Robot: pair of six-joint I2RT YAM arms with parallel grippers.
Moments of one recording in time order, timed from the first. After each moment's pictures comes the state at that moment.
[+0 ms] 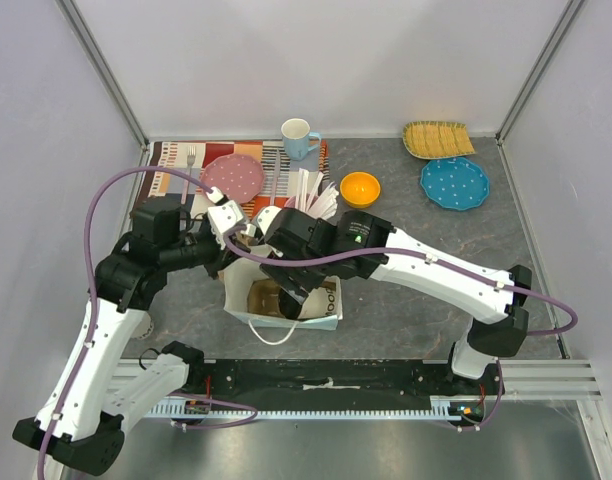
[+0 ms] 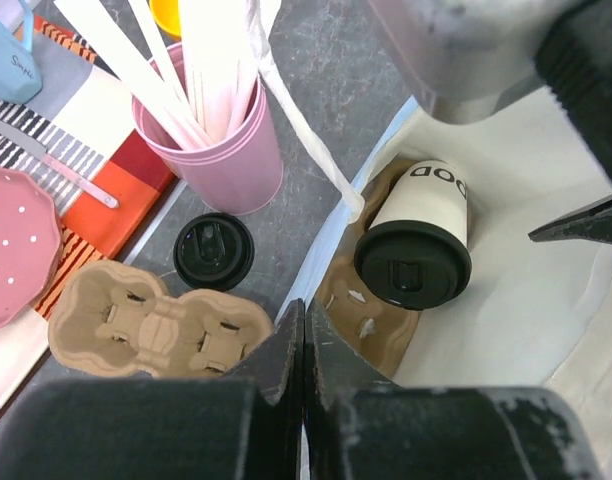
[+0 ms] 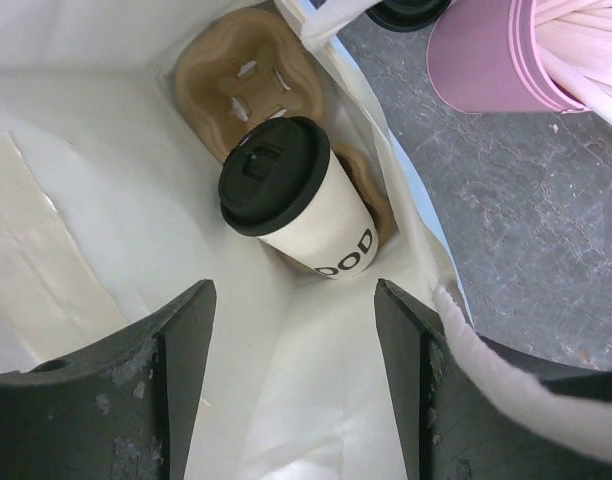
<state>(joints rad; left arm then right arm) -0.36 0.86 1.15 -0.88 0.56 0.44 1.22 1.70 1.94 -1.23 0.20 0.21</state>
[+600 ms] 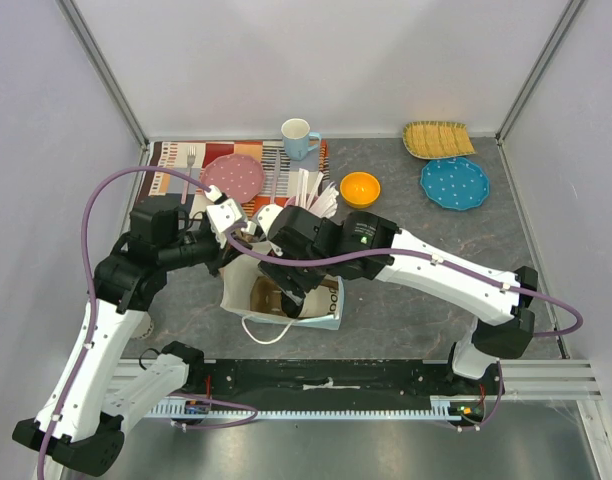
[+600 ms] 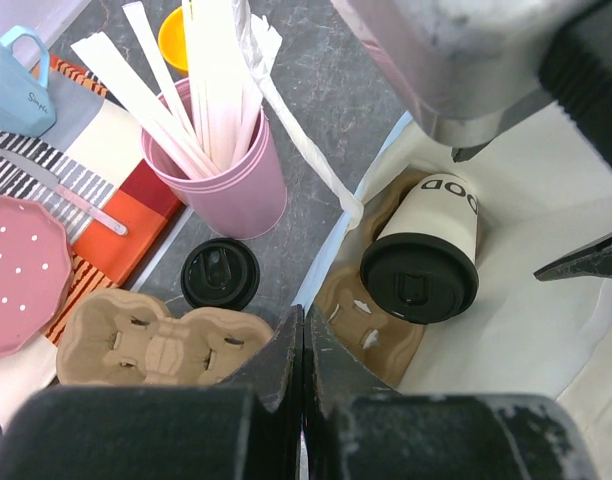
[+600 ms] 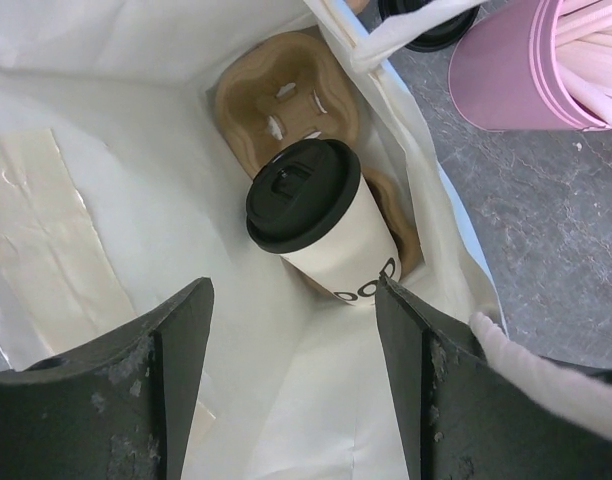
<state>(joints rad) -0.36 0.86 1.15 -0.85 0.57 0.43 1.22 1.67 1.91 -1.17 0.16 0.22</state>
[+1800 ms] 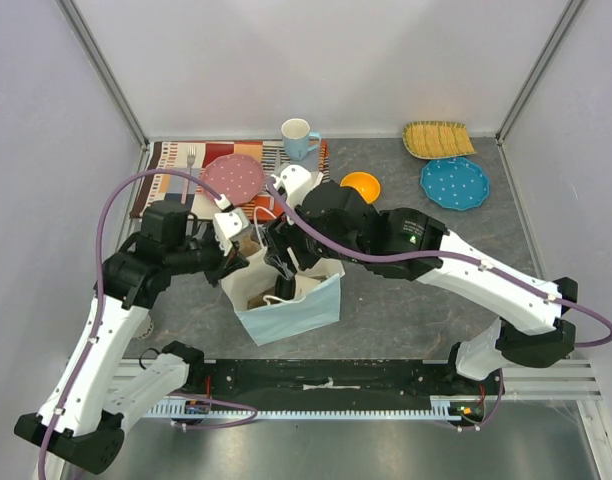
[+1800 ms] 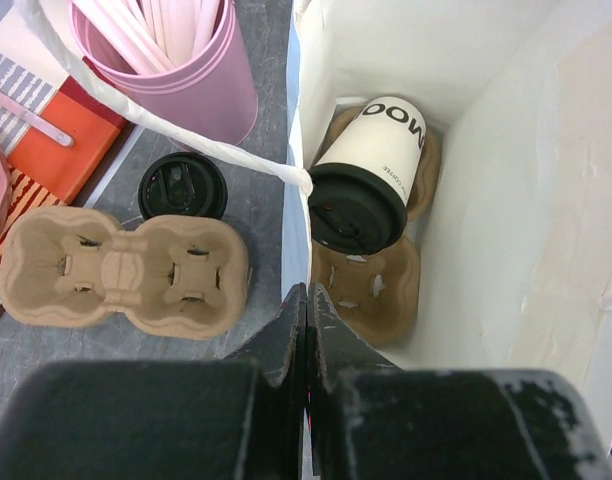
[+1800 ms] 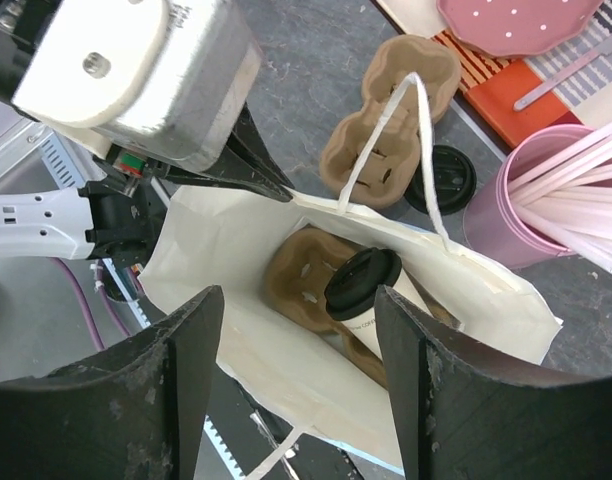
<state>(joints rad) -0.36 0.86 1.12 -0.96 0.55 0.45 1.20 1.52 1.88 -0.86 0.17 0.30</state>
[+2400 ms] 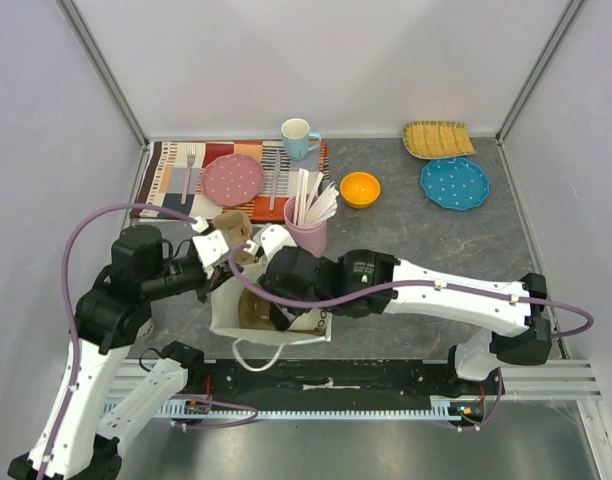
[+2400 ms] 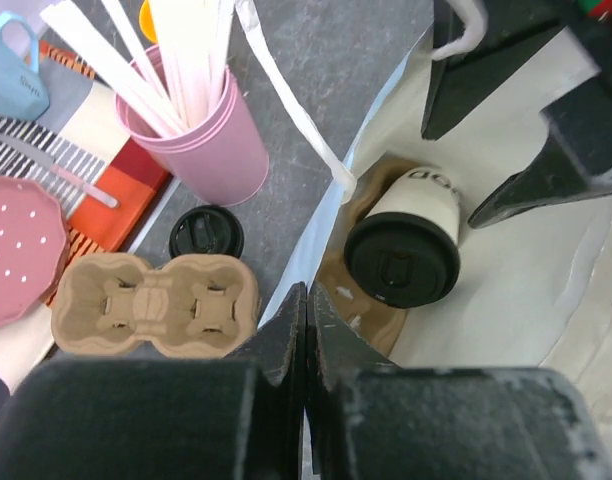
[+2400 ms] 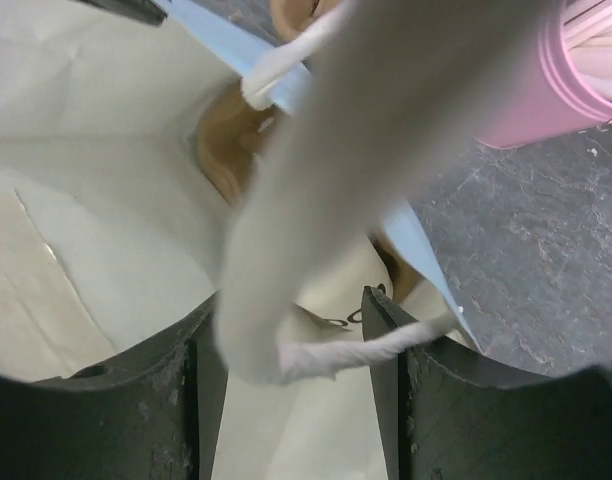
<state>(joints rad) -0.36 0.69 1.11 -0.93 0.58 0.45 1.35 1.58 1.70 -0.97 0.35 0.39</state>
